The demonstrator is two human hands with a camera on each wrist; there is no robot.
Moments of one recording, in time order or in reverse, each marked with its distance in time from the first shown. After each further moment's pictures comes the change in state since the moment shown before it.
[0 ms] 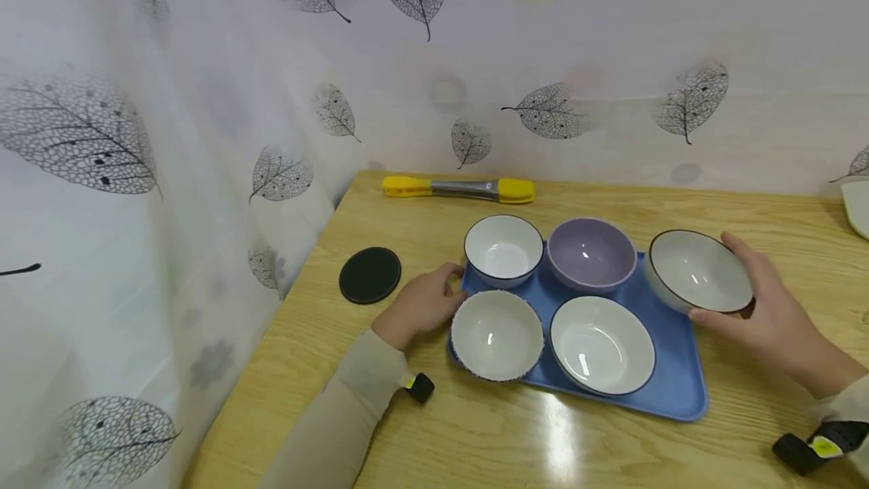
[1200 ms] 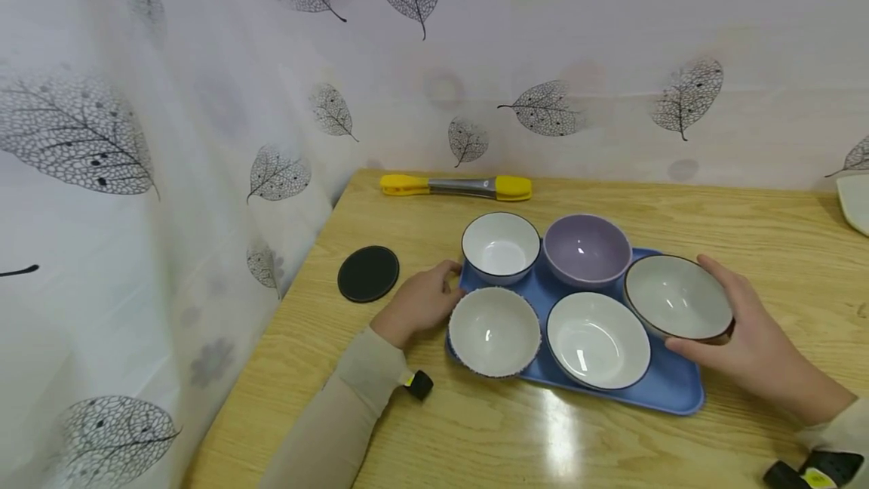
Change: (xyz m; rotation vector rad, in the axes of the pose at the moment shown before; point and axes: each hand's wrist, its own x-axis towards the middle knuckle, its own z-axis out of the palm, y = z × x) left_hand 0.002 0.002 0.001 -0.003 0.011 -0.001; right_hand -0.025 -0.012 0.020 -0.004 -0.043 -0.006
